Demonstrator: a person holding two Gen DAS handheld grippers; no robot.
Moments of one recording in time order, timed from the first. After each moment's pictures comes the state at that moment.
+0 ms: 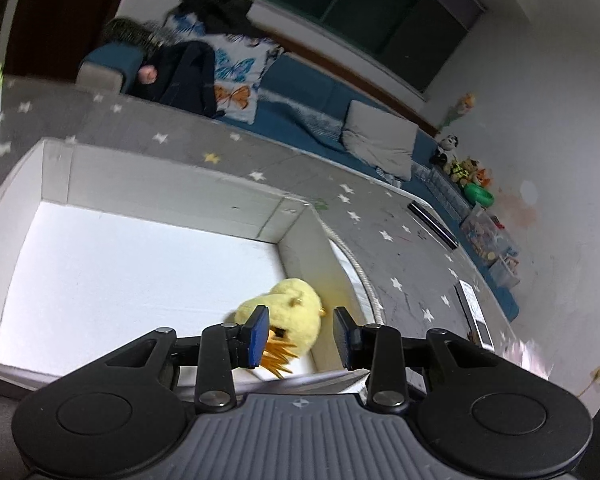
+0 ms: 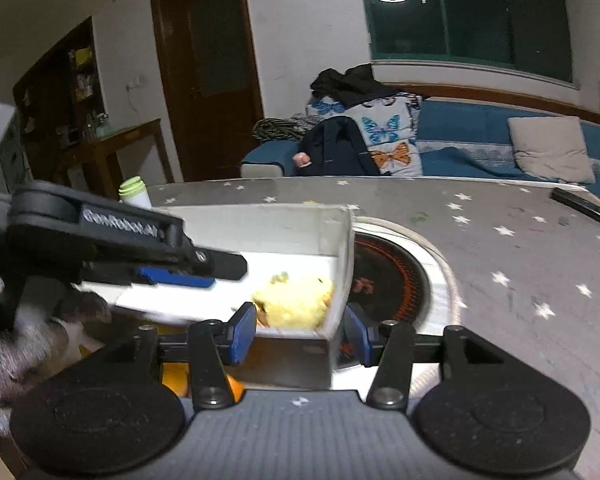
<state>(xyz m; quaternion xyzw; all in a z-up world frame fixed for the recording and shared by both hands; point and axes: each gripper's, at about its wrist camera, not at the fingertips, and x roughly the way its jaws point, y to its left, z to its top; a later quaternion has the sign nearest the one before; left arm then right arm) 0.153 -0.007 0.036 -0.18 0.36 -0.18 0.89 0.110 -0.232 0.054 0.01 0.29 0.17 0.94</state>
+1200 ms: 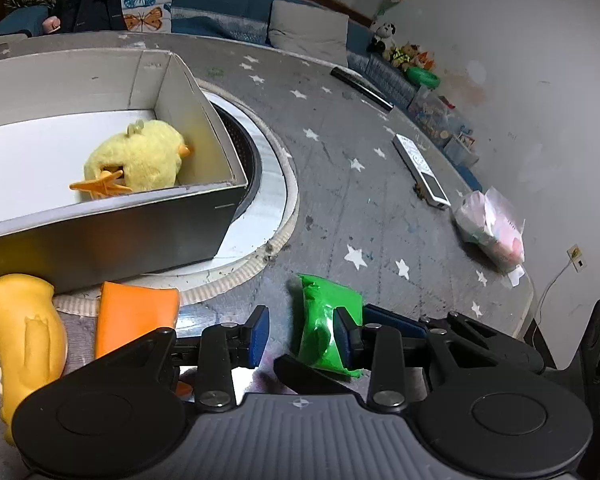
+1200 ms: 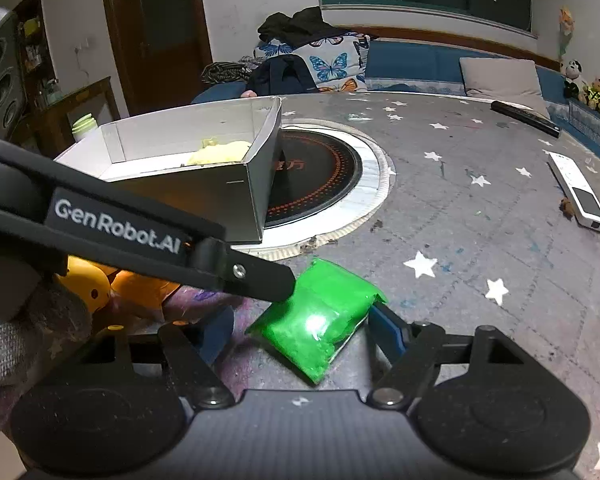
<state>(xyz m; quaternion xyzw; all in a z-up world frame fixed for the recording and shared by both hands) 0.116 -0.102 -0.014 -0.09 0.46 -0.30 0.83 0.063 -0.264 -0.002 0.01 0.37 0.10 0.92</state>
